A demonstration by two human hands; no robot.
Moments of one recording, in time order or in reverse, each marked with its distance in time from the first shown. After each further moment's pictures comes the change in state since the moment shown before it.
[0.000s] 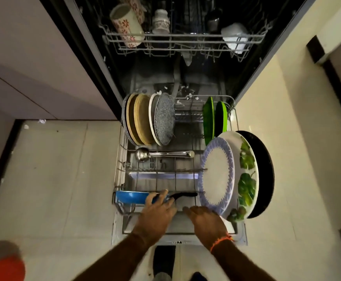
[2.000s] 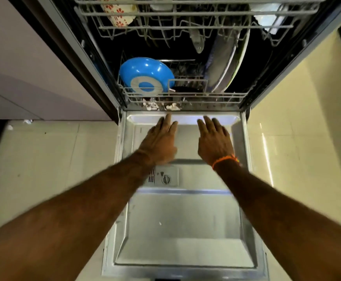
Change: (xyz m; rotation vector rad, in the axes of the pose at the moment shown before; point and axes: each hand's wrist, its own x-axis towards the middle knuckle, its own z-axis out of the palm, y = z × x) left_hand 0.229 -0.140 -0.104 -0.264 0.148 -0.196; right_hand 0.264 0.105 -0.108 -0.053 0.414 0.209
